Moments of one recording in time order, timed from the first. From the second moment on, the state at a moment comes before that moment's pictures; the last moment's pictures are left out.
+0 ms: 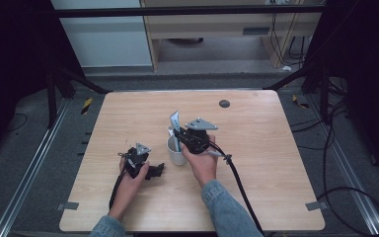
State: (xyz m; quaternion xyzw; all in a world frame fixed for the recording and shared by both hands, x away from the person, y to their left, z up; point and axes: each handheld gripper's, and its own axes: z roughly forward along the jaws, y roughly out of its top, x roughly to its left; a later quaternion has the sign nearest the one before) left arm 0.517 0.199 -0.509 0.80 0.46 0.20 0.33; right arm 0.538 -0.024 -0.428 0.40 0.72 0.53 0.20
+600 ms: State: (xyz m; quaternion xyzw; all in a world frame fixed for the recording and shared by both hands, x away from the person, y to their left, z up) left arm 0.517 0.199 -0.509 0.80 0.46 0.20 0.33; right arm 0.539 -0.026 -0.427 0.40 0.72 0.53 0.19
